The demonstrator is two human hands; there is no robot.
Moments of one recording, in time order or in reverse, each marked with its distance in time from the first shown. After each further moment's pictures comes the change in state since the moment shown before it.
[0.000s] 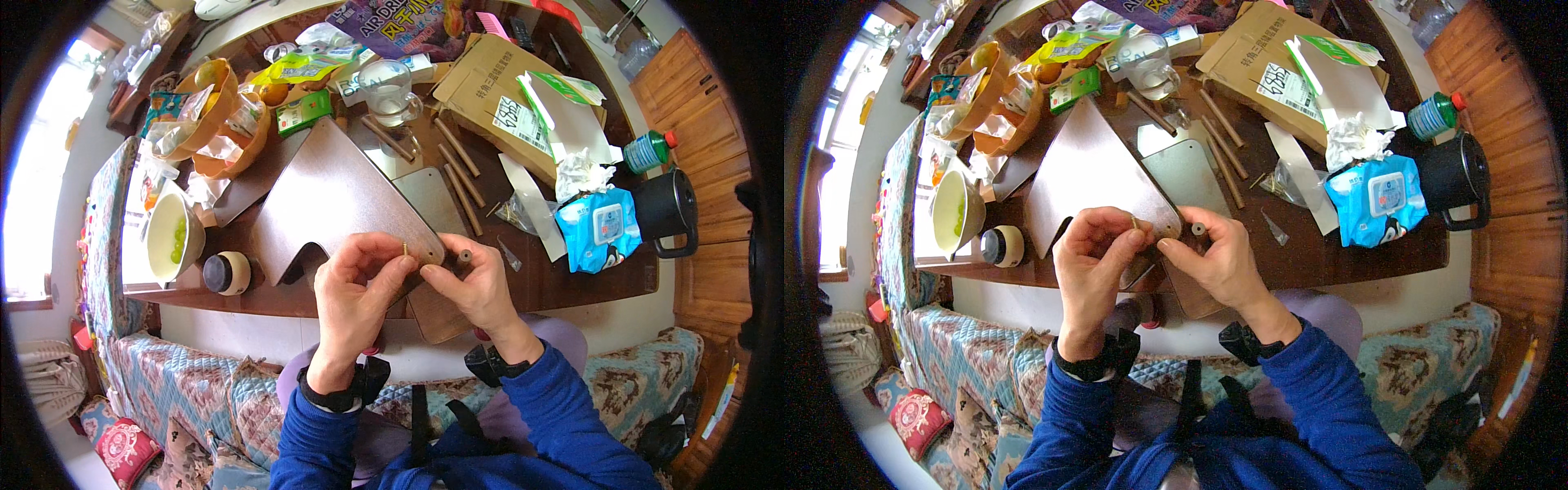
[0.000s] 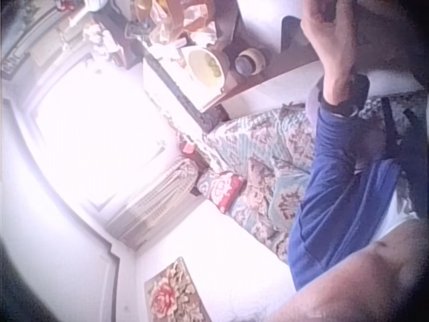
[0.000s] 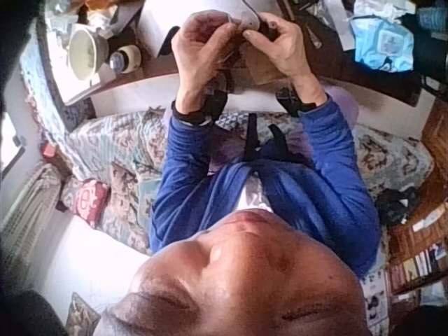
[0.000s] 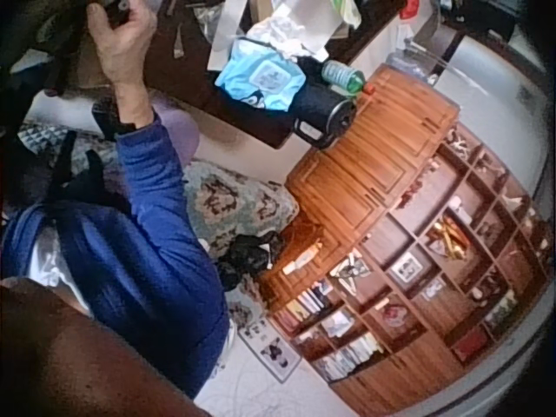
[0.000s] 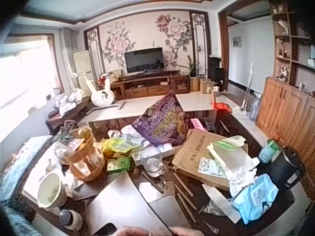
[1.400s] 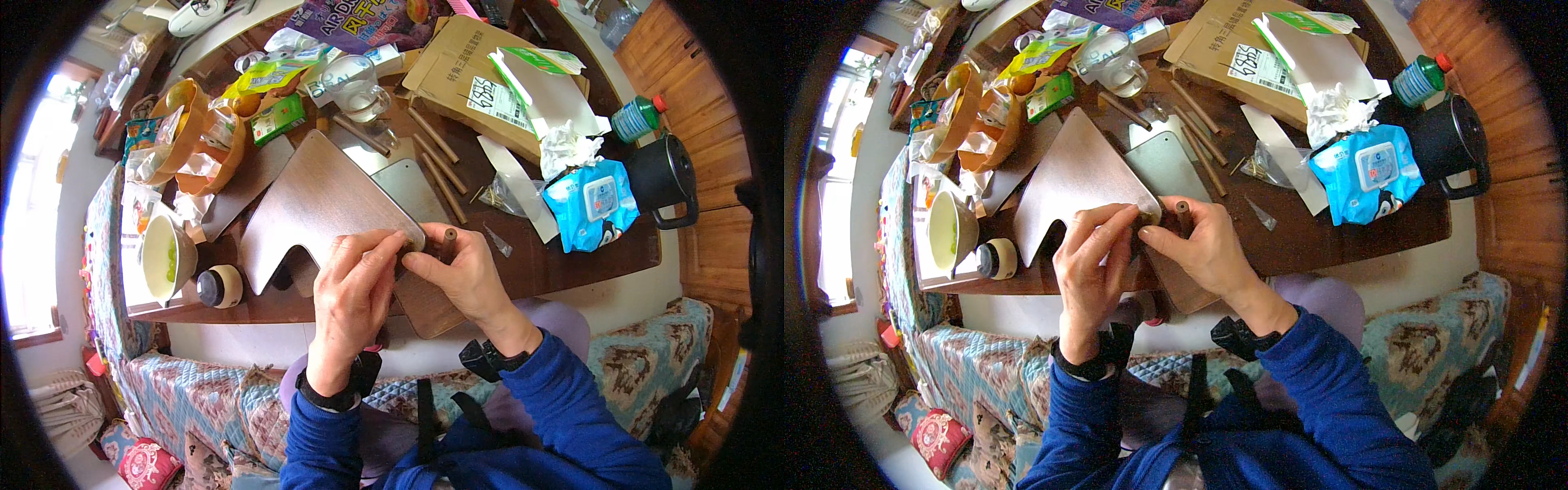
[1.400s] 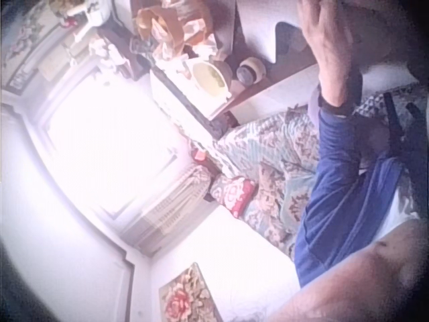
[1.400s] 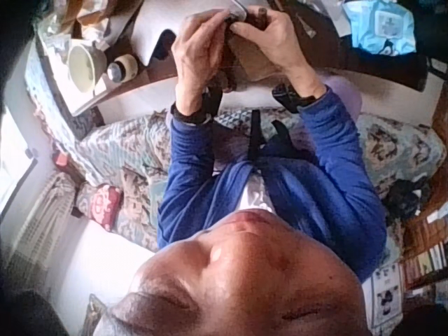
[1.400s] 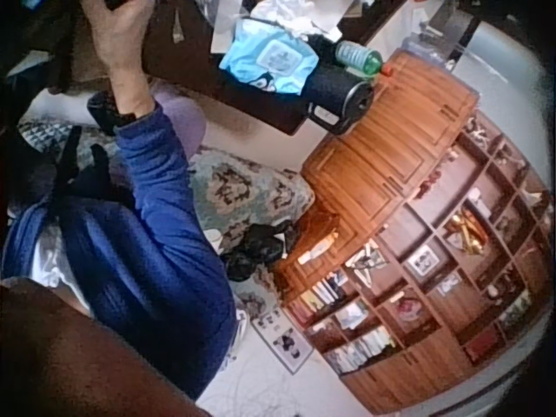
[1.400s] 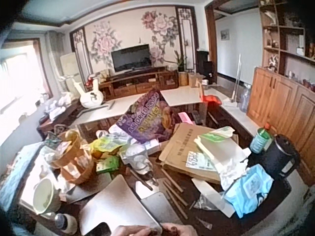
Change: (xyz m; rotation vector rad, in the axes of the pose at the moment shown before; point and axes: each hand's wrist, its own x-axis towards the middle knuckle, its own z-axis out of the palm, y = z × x) left_hand 0.013 -0.010 0.006 0.777 -0.130 0.611; right_hand 0.003 0.008 -0.004 0.221 0.003 0.102
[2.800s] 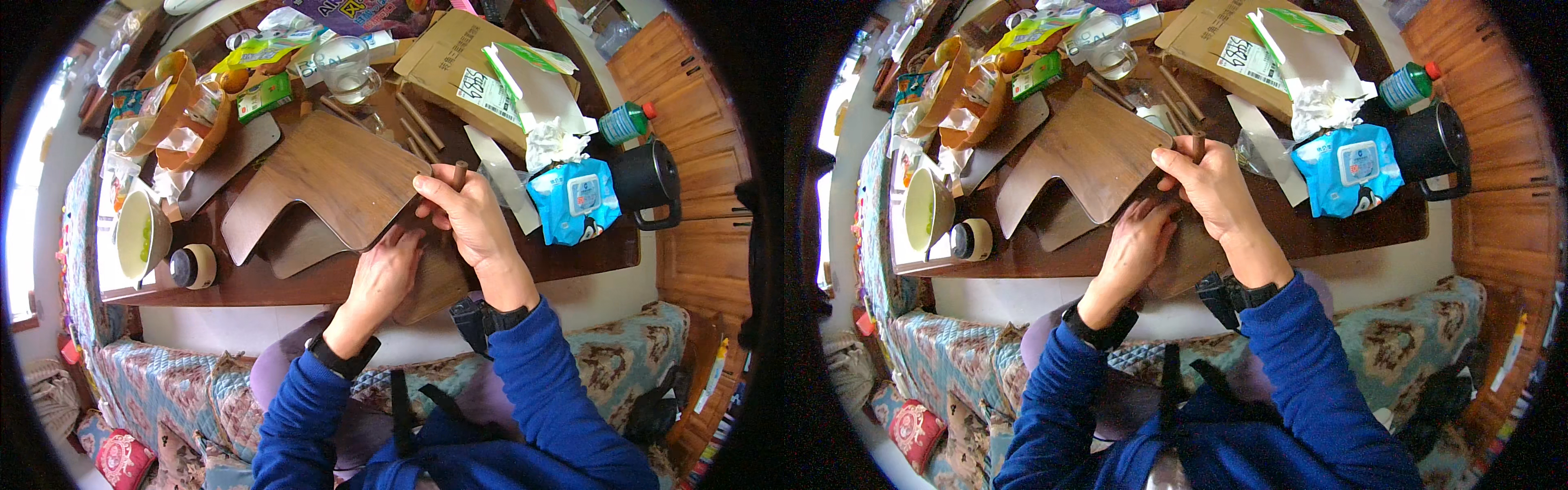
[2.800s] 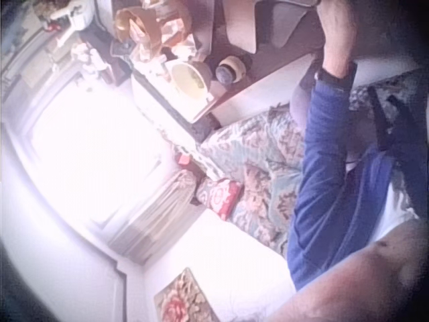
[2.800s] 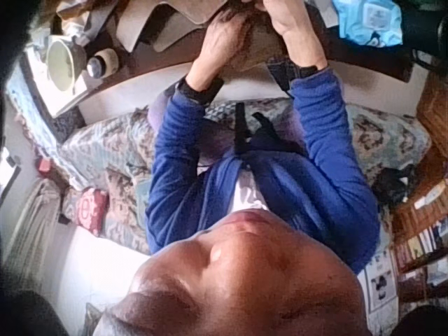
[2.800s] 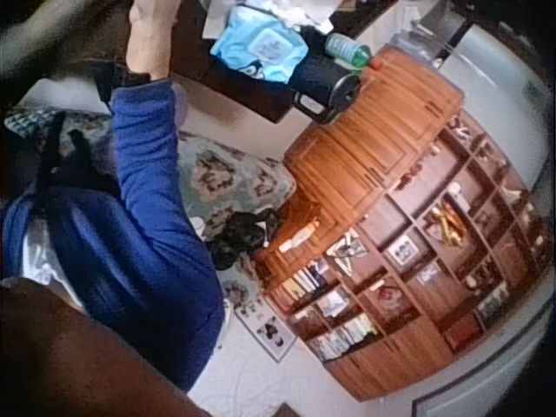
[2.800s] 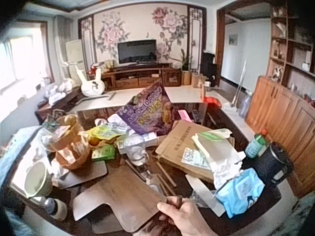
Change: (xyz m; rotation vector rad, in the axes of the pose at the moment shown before) left_hand -0.032 -0.024 0.081 -0.009 -0.328 -0.193; right_hand 0.032 -0.023 -0.028 -0.061 0.196 0.105
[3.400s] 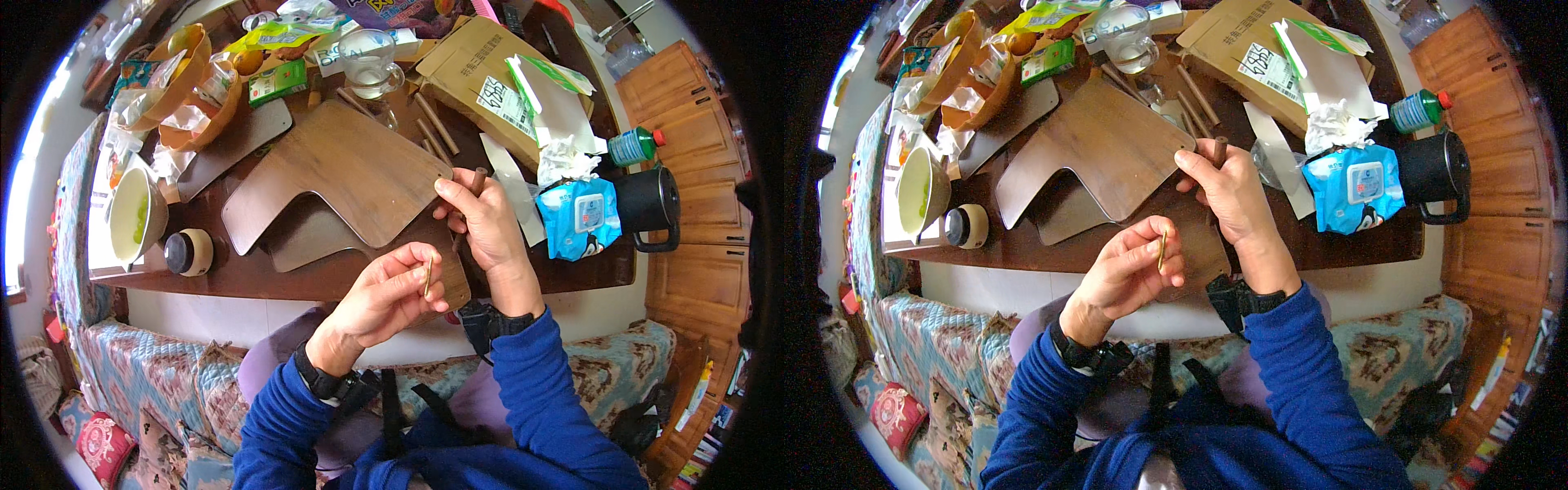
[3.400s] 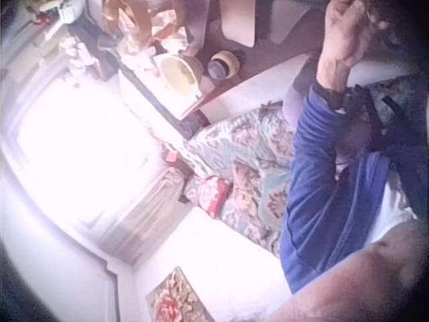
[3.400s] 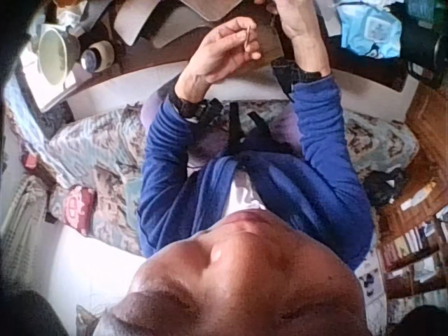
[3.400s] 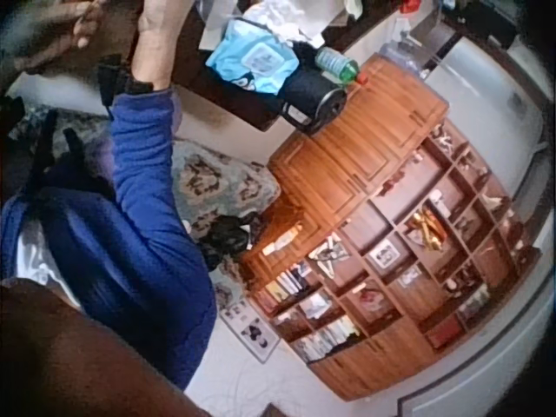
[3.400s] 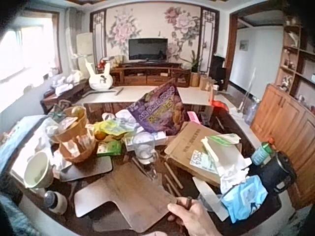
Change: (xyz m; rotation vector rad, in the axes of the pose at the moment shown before) left_hand -0.026 0.016 -0.024 -2.061 -0.287 -0.371; right_hand 0.007 0.002 -0.005 -0.101 0.006 0.031
